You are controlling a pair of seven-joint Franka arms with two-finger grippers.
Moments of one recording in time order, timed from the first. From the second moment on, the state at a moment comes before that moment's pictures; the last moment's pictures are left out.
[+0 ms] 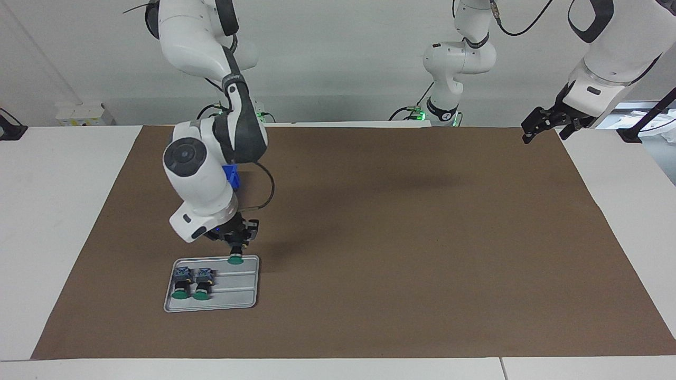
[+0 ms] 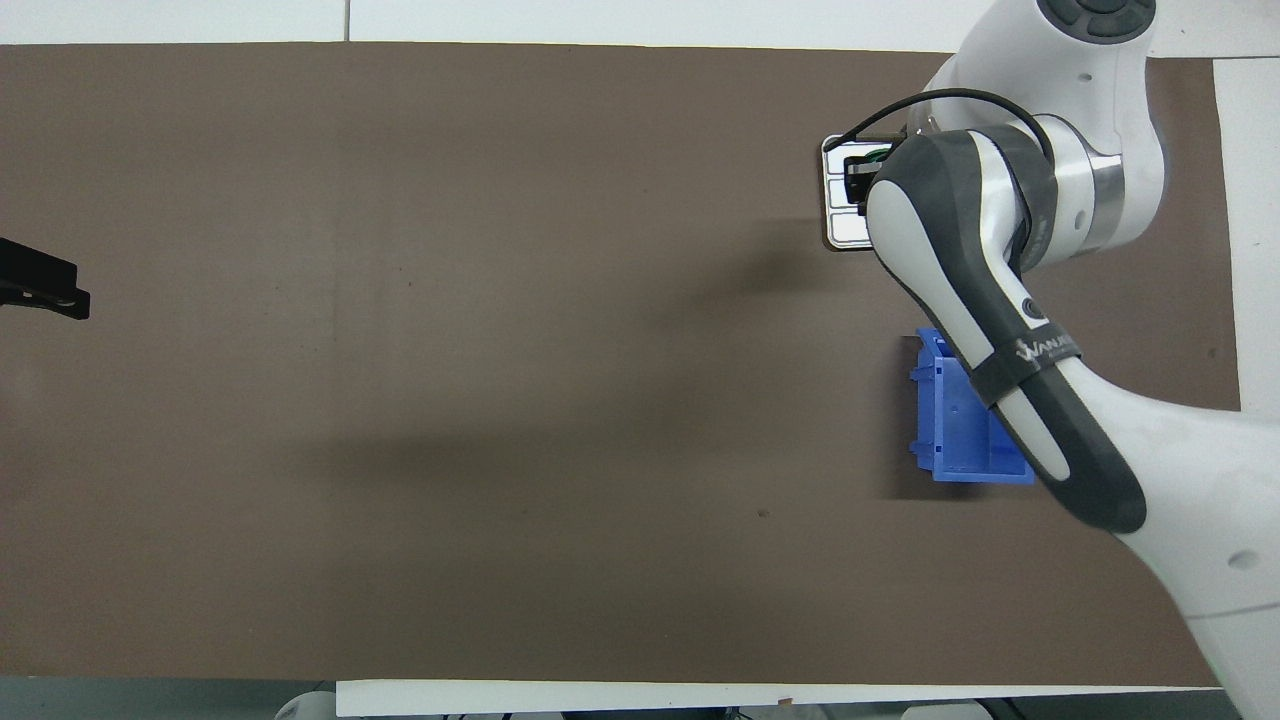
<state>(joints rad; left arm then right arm) -0.11 -0.04 0.05 -1.60 0.03 1.46 -0.04 0.20 0.40 0.05 -1.47 0.00 1.83 0.33</state>
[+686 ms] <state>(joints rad) -0.11 -0.04 0.05 -1.60 0.03 1.46 -0.04 0.56 0.37 0.06 -1.60 0.02 1.91 1.19</state>
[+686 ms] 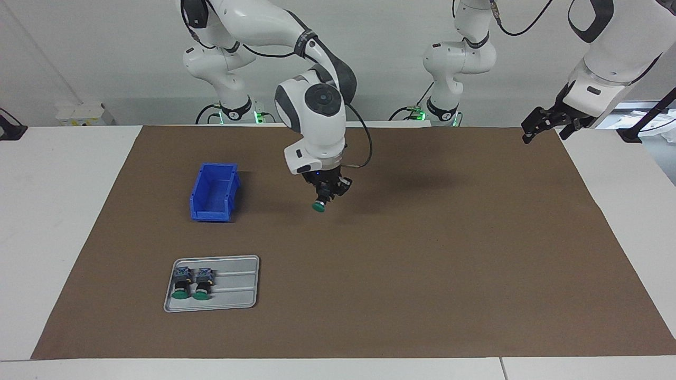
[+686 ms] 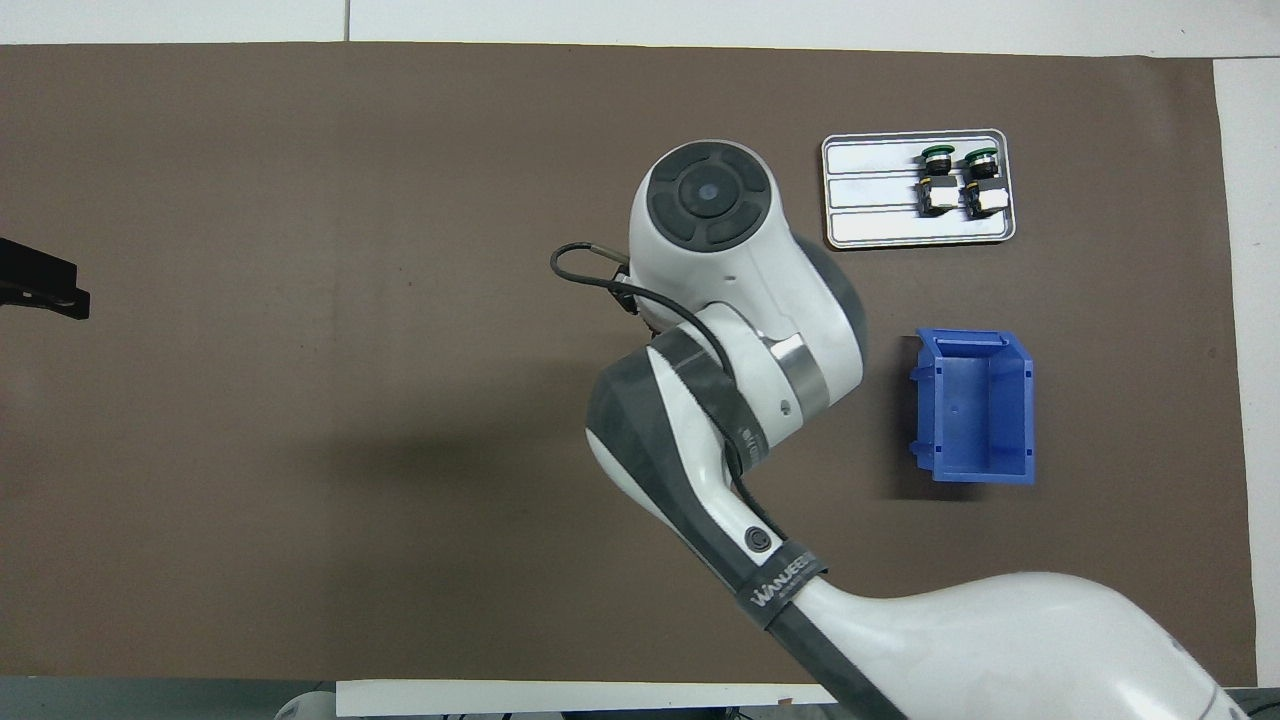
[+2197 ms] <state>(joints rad) -0.11 -0.04 0.05 -1.61 0.03 1.46 -0.04 0.62 0.51 0.05 -1.70 0.07 2.24 2.13</state>
